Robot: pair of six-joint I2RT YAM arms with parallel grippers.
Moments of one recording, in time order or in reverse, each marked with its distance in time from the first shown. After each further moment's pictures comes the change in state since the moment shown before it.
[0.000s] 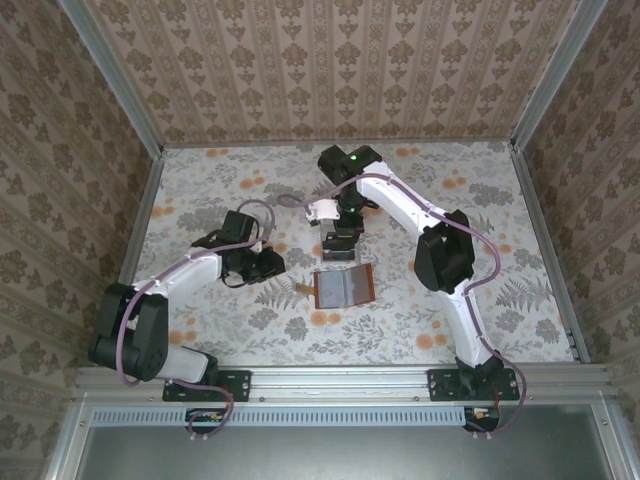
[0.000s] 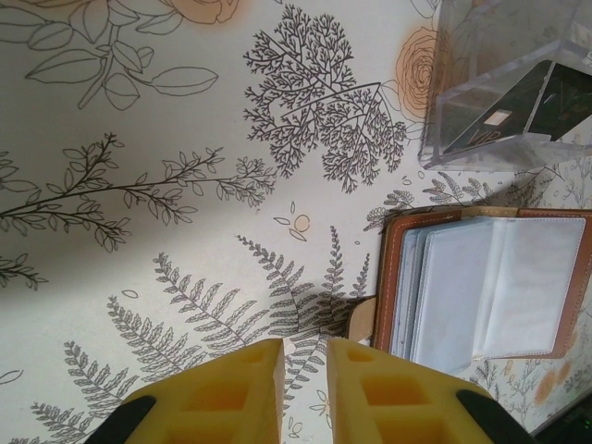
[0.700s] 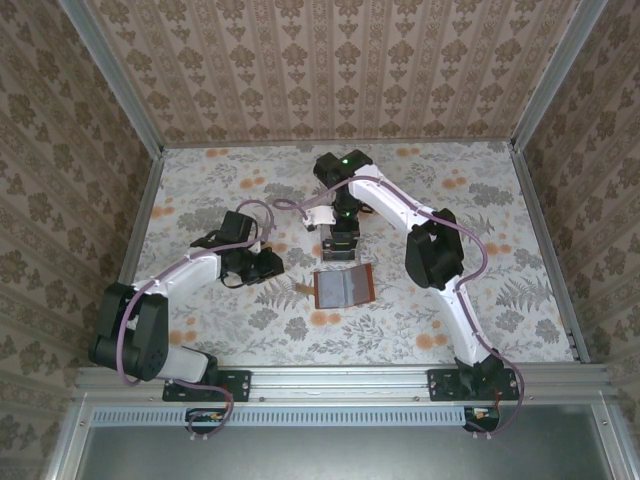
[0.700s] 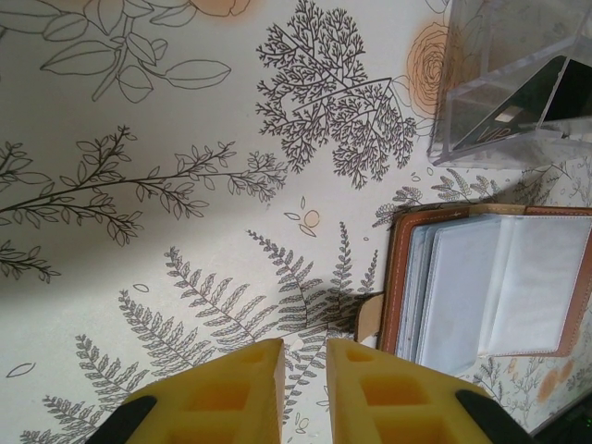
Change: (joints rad) left arm 0.011 0.000 -0.003 -0.008 0.005 0.009; right arm 0.009 0.088 0.054 -0.037 -0.031 0.015
